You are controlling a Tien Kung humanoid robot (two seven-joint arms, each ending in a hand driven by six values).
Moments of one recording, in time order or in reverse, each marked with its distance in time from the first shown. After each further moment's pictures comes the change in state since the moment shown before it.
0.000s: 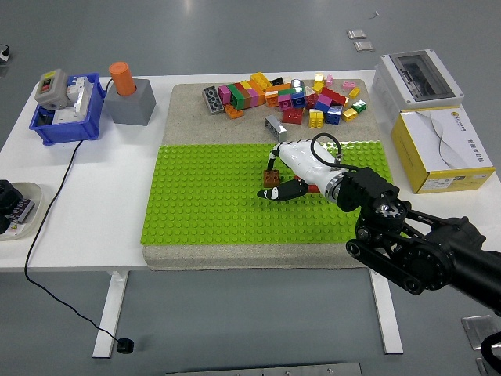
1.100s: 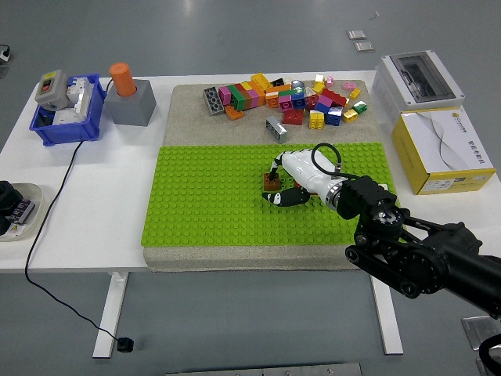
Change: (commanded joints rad) left arm 0.002 -0.001 0.006 0.000 -0.009 0.001 0.003; right arm -0.006 0.015 -0.038 -0.066 0.010 0.003 0.009
